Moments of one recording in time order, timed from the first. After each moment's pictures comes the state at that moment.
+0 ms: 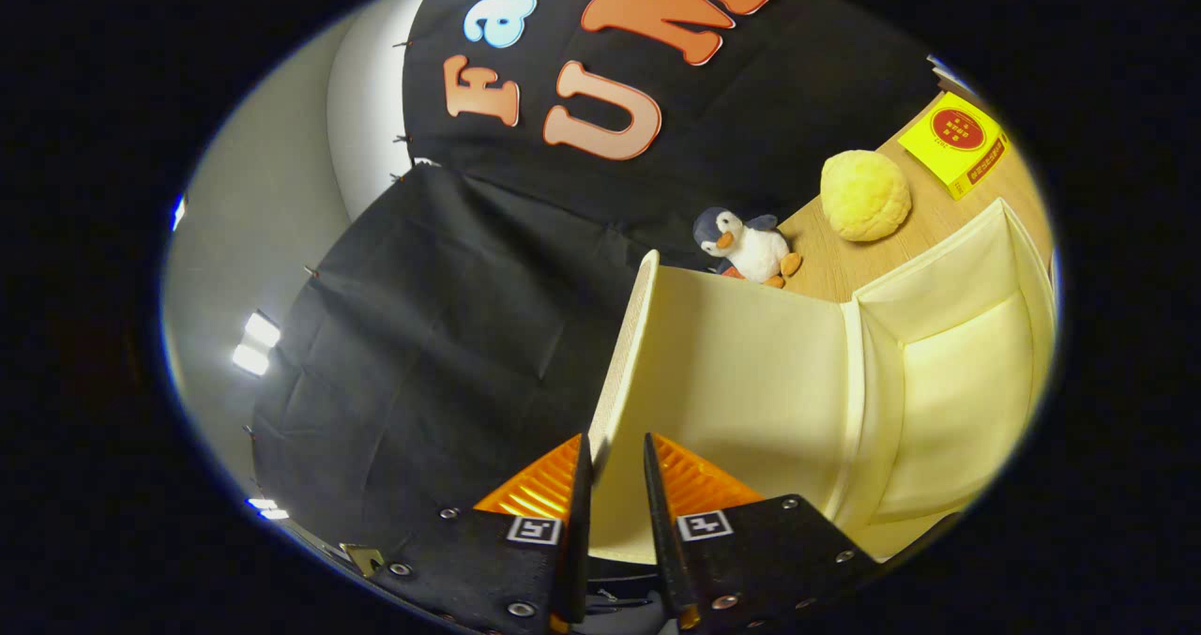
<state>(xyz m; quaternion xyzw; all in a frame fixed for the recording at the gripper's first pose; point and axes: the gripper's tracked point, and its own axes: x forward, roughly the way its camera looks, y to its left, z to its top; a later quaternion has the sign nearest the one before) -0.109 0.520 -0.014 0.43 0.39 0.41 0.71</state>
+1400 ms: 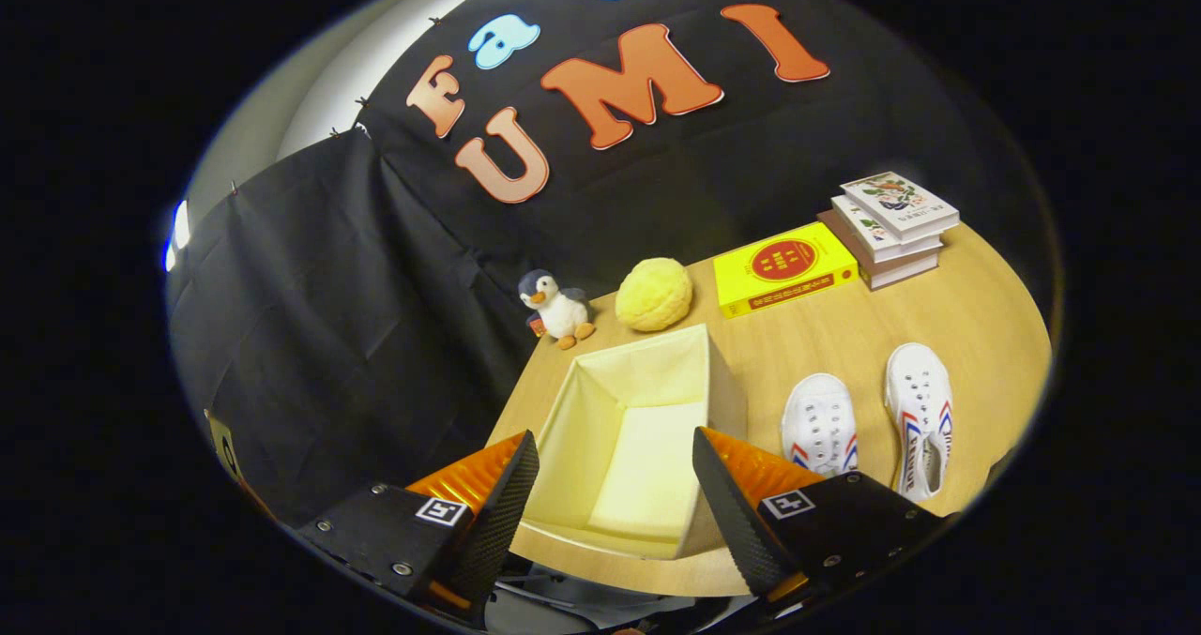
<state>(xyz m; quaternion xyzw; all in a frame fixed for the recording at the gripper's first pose) -0.095 0.260 -0.105 0.25 0.37 0.22 0.87</state>
